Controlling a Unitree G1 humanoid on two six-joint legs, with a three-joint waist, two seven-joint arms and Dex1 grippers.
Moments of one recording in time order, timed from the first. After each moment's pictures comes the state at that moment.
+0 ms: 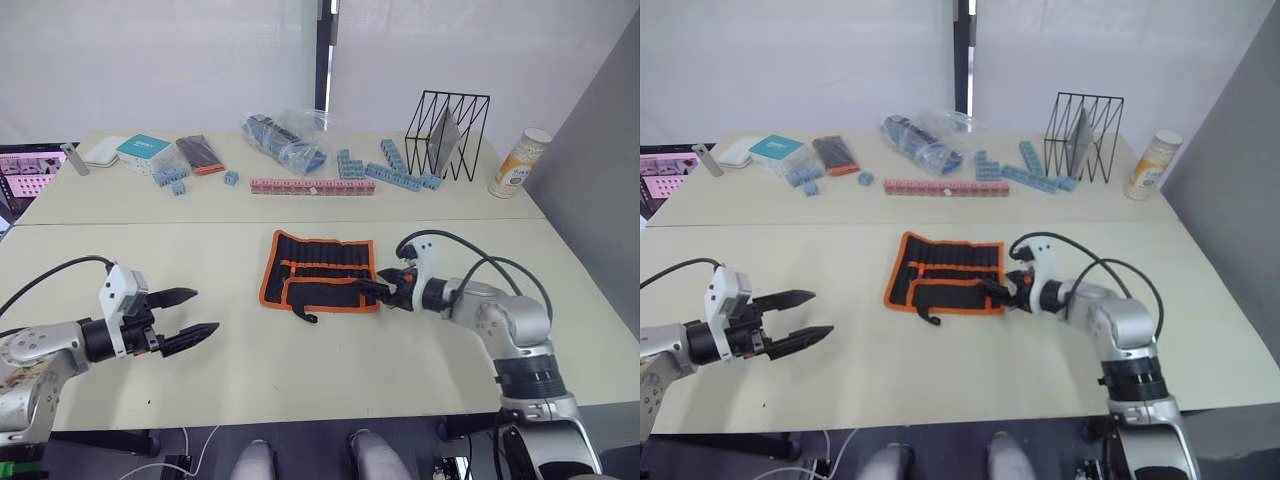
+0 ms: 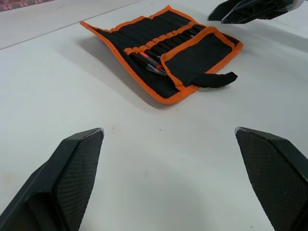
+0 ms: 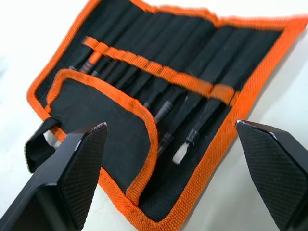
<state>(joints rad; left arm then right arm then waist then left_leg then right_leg) 0.01 0.83 0.35 -0.14 -0.56 0.42 -1.12 -0.55 -0.39 -0.01 0.01 0.51 0.99 0.55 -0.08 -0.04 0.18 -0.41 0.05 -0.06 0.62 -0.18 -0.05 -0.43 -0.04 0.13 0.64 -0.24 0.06</state>
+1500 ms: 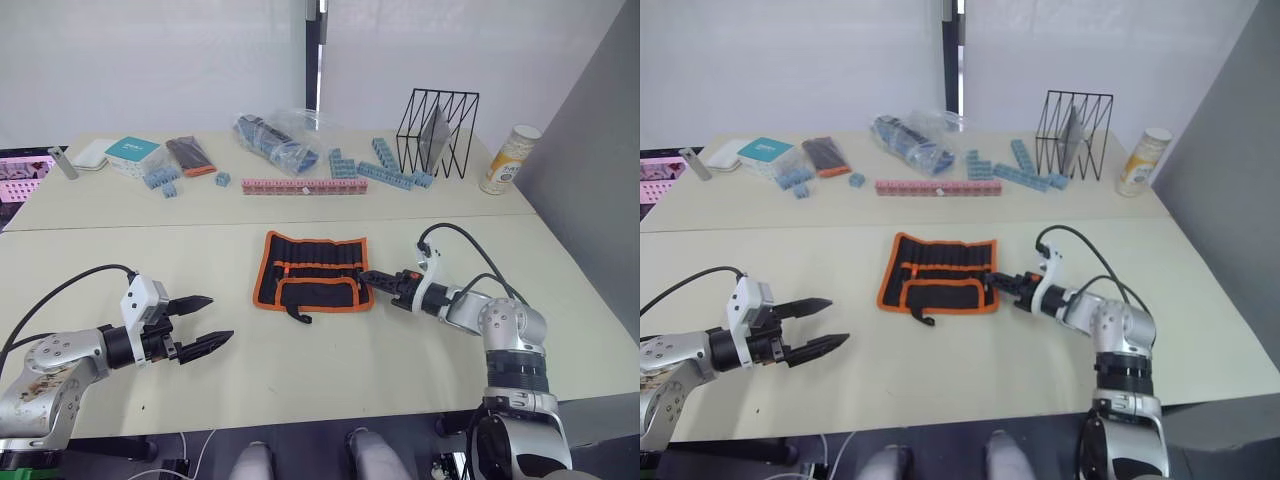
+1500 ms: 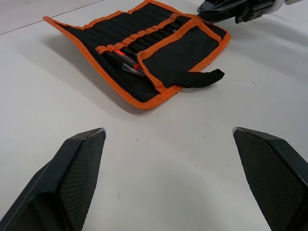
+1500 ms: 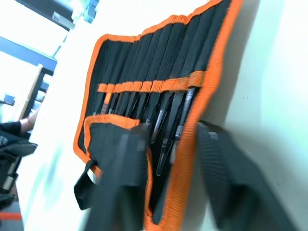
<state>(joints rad) 0.01 0.79 0.28 -0.15 -0.52 0.37 -1.09 -0.58 -0.26 -0.29 0.20 0.69 1.12 0.50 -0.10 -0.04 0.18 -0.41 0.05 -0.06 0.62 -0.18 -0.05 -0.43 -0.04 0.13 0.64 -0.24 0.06</state>
